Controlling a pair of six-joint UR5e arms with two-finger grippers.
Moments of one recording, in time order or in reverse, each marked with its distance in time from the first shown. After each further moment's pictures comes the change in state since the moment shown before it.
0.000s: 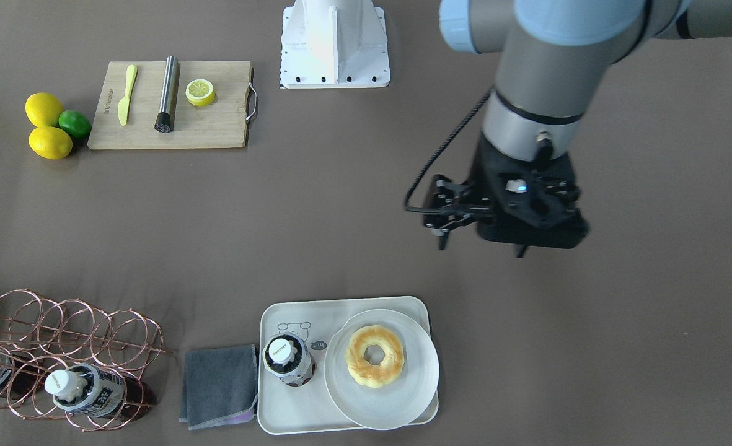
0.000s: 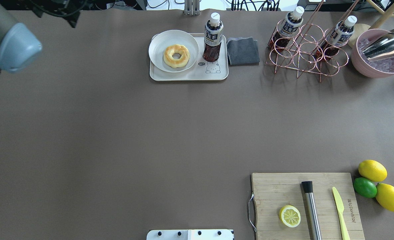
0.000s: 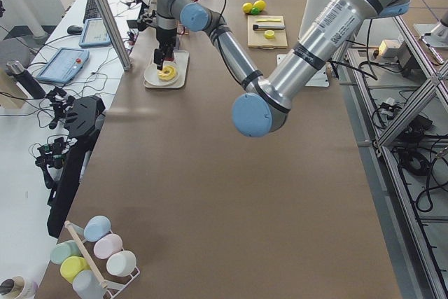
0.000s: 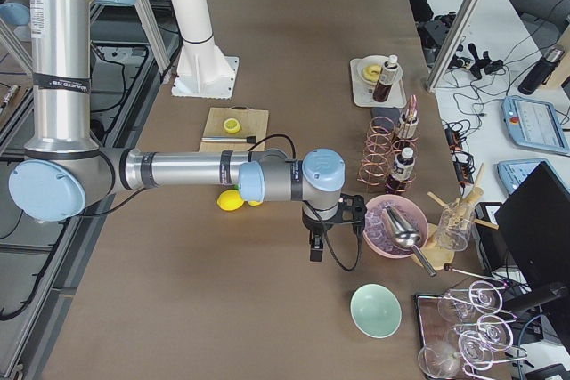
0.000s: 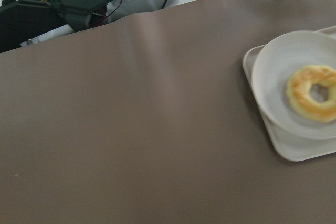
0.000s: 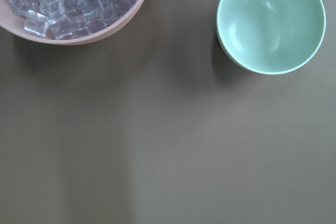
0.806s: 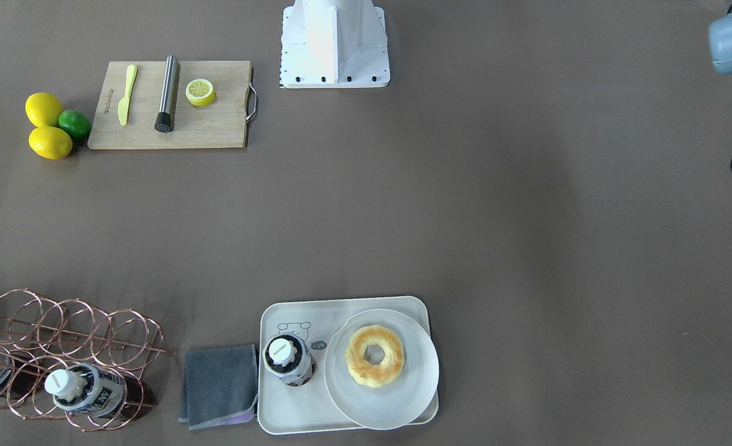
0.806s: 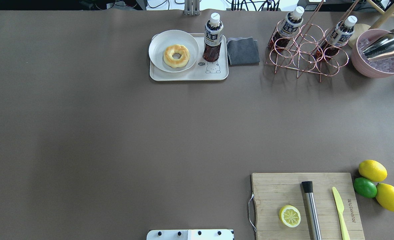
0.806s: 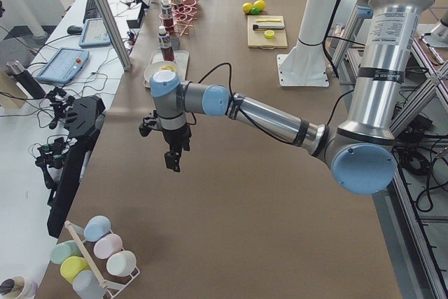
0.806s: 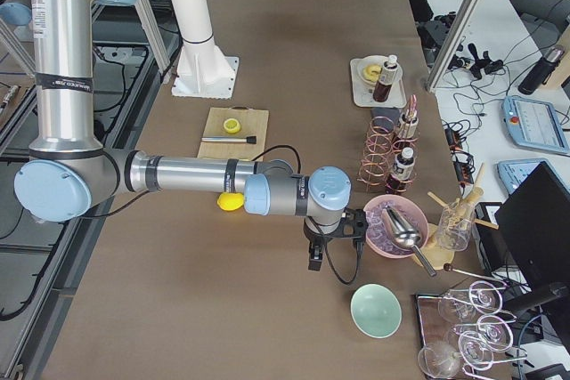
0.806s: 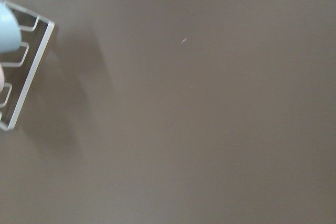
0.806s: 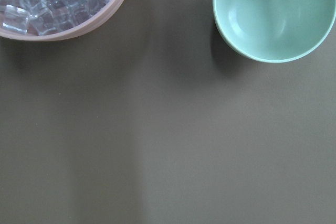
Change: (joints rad) left arm -0.334 0.532 0.018 -0.007 -0.165 0.447; right arm 0.001 0.024 -0.084 0.006 0.047 0.003
